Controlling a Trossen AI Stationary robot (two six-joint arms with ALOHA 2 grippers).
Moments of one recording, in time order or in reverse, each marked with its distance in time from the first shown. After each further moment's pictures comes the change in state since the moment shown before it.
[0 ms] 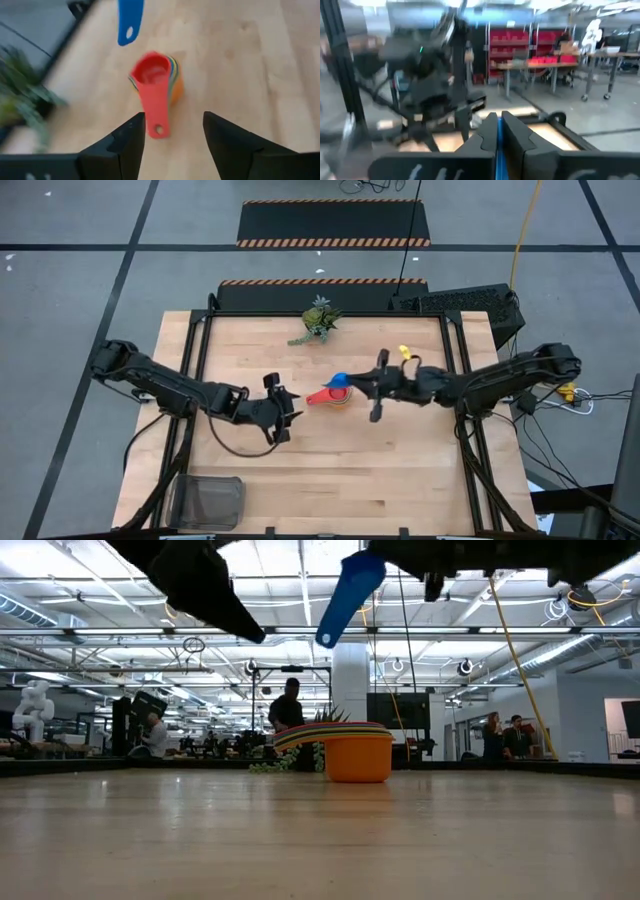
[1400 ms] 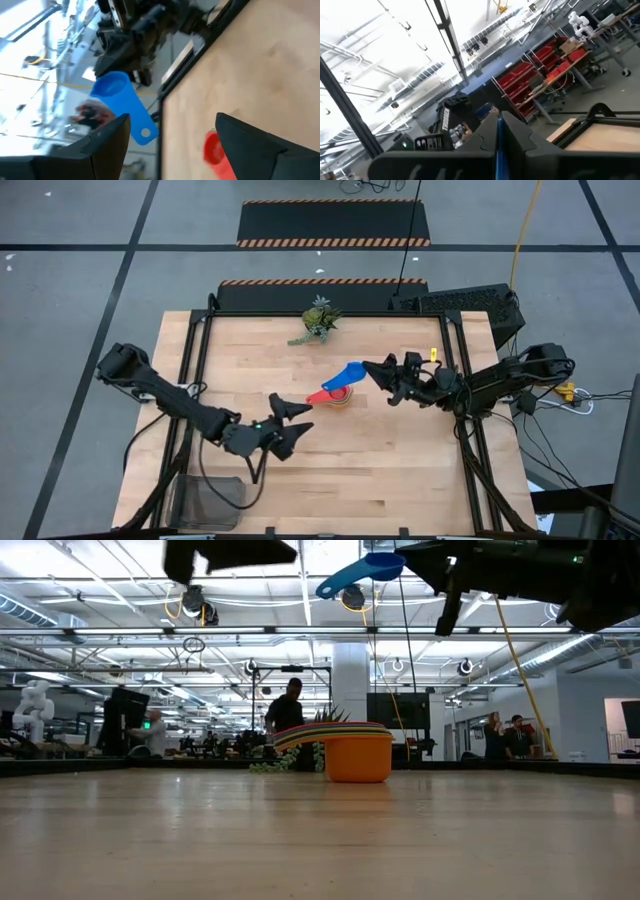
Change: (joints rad) left arm -0.220 0.101 0.000 0.585 -0.367 1.011; right arm -0.032 0.096 -0.225 0.644 0.083 0.564
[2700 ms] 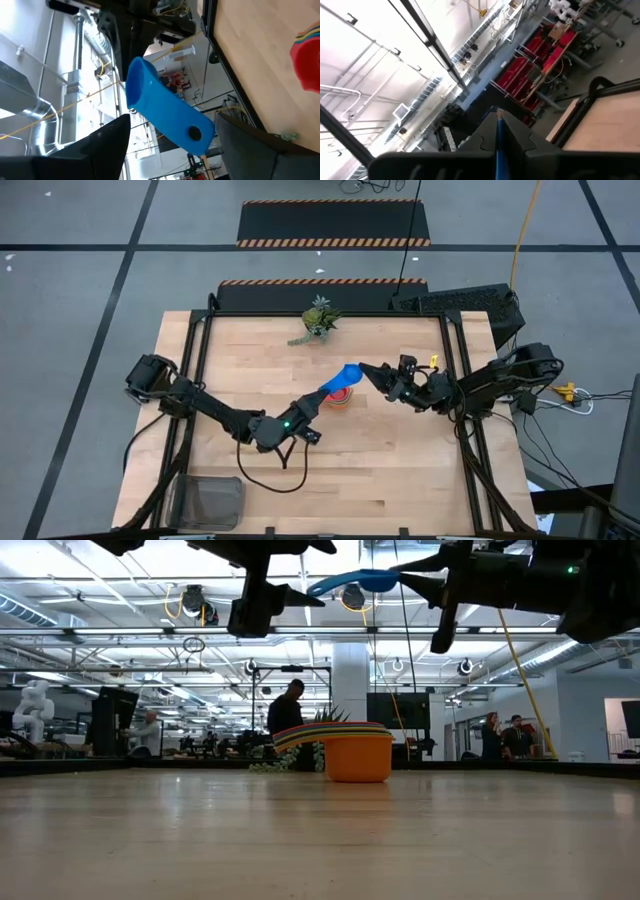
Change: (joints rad) left arm 0.127 0.262 0.075 0.411 -0.199 0.911; right arm 0.034 0.124 0.004 0.105 0.106 0.229
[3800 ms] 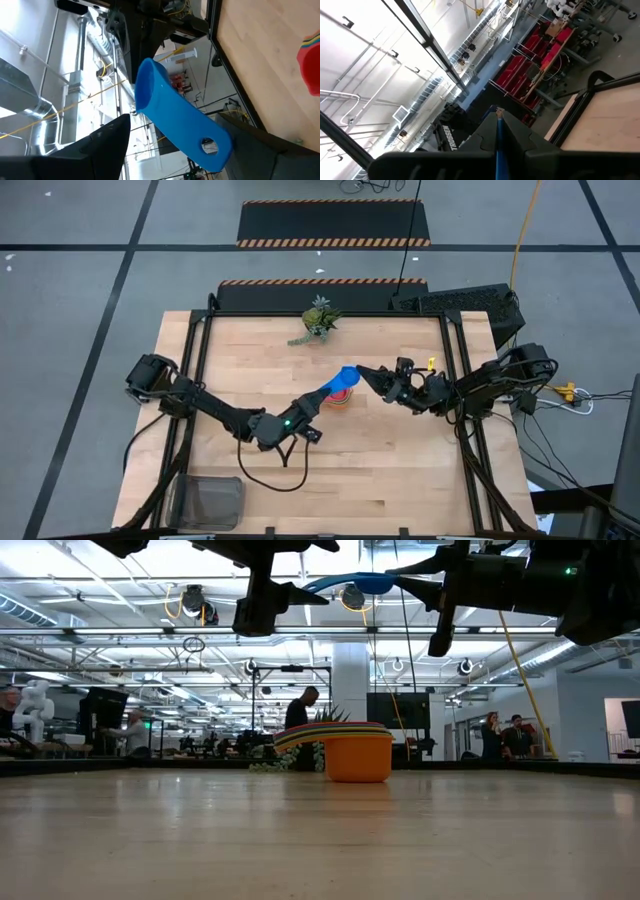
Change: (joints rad) left arm 0.009 0.000 0.000 0.028 0.030 0.008; right arm 0.017 0.052 0.012 0.031 0.024 0.030
